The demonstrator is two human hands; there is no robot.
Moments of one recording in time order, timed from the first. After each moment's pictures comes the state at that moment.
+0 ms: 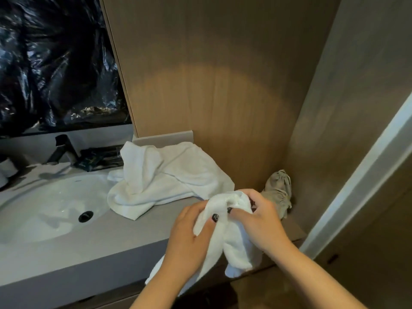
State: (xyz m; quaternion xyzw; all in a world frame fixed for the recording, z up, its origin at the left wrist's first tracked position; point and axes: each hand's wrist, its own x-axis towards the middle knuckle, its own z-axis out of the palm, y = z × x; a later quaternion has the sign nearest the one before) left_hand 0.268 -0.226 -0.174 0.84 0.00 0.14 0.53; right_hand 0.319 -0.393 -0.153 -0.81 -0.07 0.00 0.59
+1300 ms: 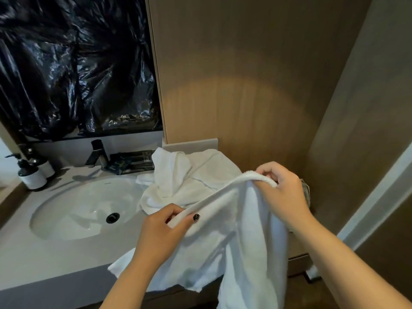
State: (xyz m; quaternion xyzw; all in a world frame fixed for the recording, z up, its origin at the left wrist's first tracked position) left_hand 0.246 -0.089 -0.162 0.85 0.05 0.19 0.49; right_hand 0.328 -0.334 -0.097 -0.81 -0.17 -0.19 0.52
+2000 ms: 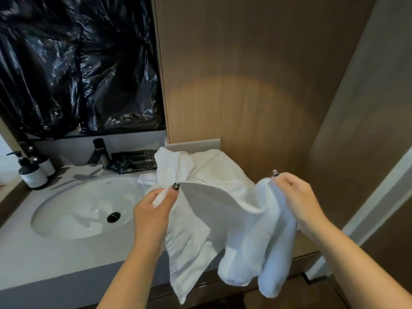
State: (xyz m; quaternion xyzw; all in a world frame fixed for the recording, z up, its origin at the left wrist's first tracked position) left_hand 0.264 -0.076 -0.147 0.66 0.20 0.24 0.69; right_hand 0.340 -0.355 -0.116 -0.77 -0.07 -0.06 0.63
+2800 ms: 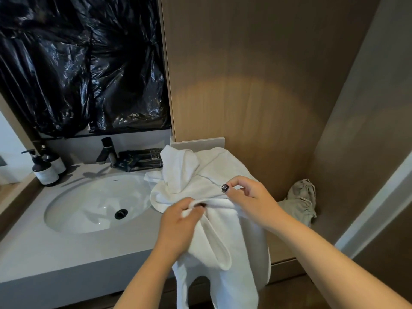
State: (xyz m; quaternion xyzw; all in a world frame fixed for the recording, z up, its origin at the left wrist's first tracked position) left_hand 0.241 -0.101 -0.150 0.78 0.10 0.15 0.61; right_hand 0.315 -0.284 -0.116 -0.78 -0.24 0.05 0.58
